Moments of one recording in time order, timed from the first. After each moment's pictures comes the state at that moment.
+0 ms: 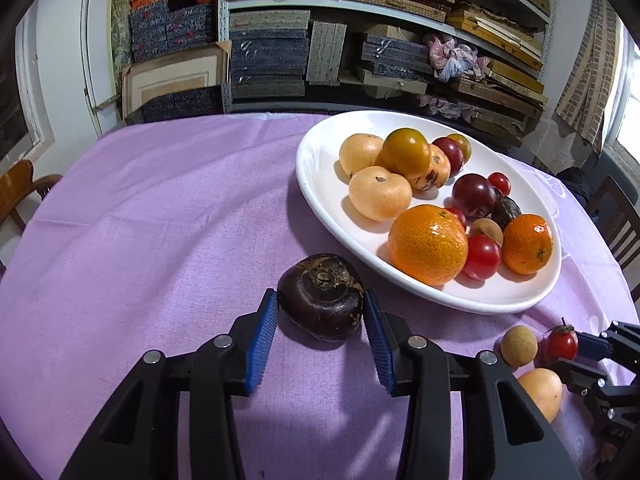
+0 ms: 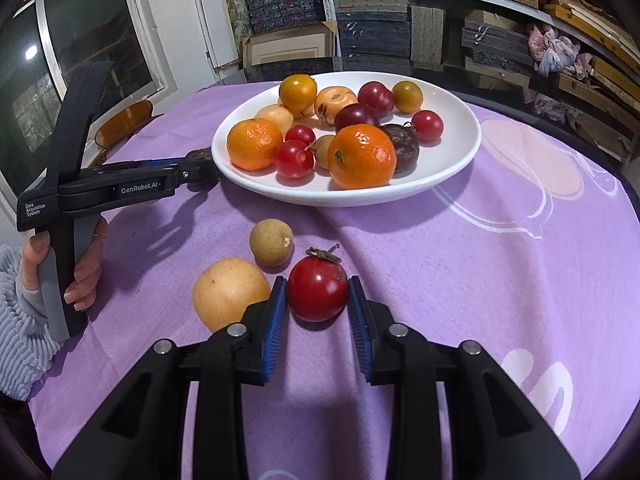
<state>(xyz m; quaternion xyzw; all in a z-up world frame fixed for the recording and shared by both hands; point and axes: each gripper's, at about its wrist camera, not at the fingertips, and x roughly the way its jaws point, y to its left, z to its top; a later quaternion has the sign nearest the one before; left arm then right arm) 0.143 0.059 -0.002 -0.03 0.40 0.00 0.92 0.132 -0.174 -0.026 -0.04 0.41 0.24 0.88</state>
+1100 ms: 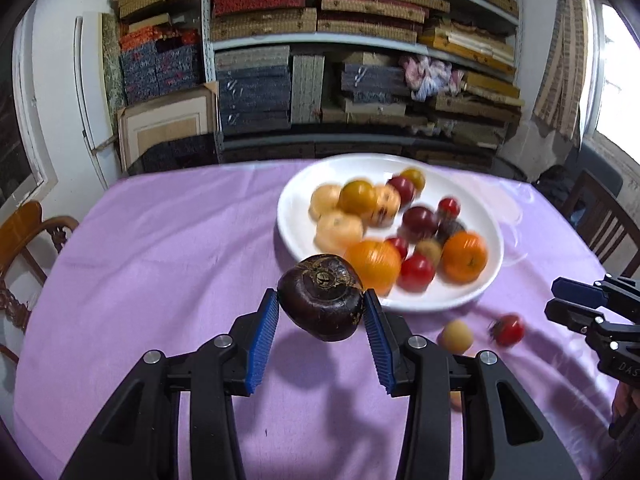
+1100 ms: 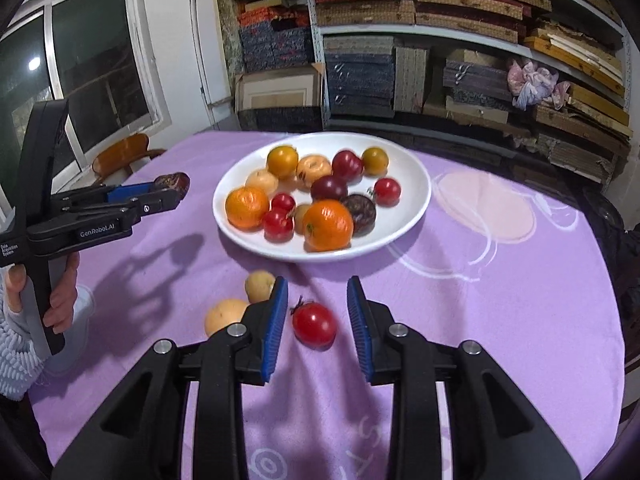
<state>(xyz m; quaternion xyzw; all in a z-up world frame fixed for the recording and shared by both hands) 0.105 0.038 0.043 0.00 0.36 -0.01 0.93 0.111 -0.194 0.016 -0.04 0.37 0.22 0.90</state>
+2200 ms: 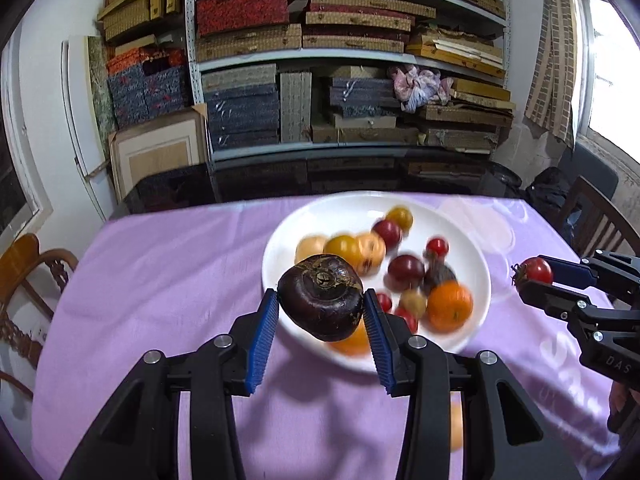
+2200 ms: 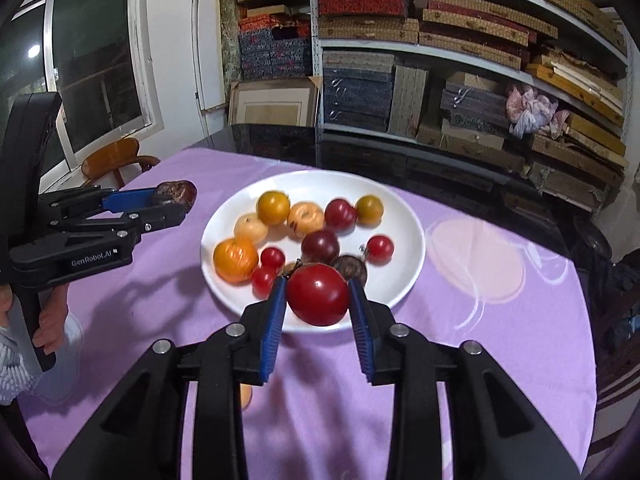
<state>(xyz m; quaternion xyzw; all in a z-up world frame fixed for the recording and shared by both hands) 0.143 0.015 0.085 0.02 0.33 -0.03 0.94 0.162 -0.176 0.077 -0.07 0.32 0.20 0.92</state>
